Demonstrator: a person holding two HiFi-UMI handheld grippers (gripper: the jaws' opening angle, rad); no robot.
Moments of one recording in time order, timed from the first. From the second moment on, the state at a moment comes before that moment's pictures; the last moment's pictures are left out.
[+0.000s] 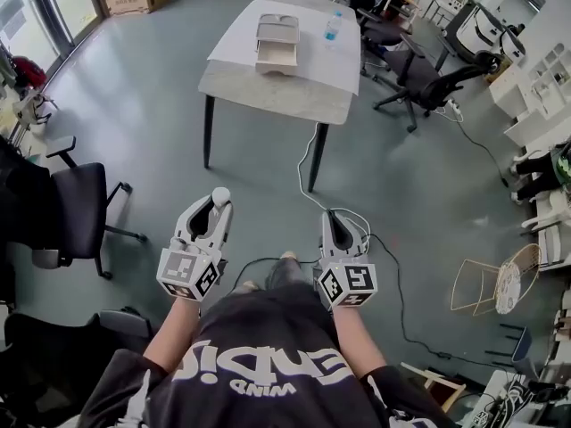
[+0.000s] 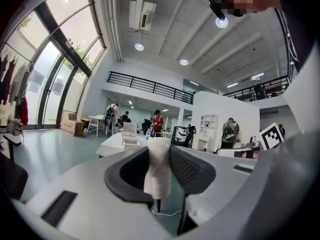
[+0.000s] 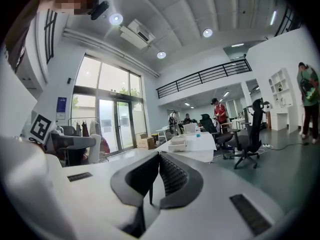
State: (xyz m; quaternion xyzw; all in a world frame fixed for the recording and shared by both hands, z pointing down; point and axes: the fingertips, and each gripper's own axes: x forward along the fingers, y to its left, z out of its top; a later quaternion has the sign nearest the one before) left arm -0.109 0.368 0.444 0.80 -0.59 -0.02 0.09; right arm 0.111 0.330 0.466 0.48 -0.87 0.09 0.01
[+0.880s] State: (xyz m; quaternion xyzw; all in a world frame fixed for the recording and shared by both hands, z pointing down) left arm -0.128 0.242 0.448 0.80 -0.59 -0.02 0.09; right arm 0.088 0.189 0.470 0.48 -0.87 0.10 -0.01
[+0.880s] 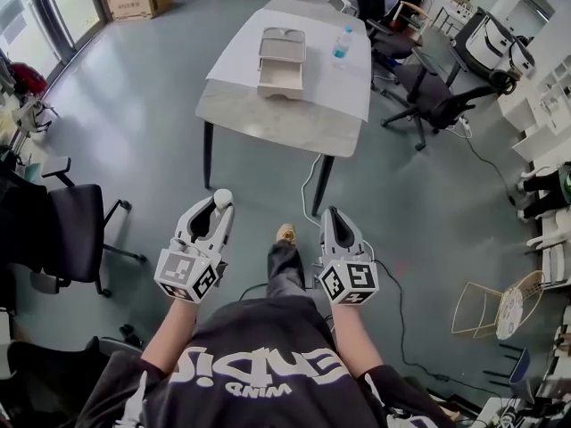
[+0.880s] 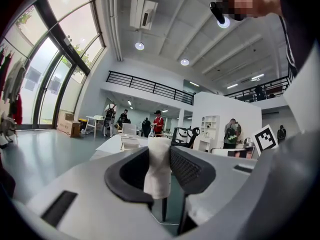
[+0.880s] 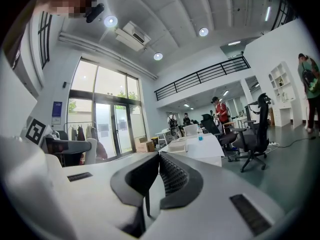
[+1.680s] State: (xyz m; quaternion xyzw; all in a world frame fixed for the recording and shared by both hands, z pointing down) left arm -0.134 -0.002 0.421 0.78 -0.62 -0.02 0.09; right arm 0.087 -0.060 0.453 0.43 -0.89 0.11 0.00
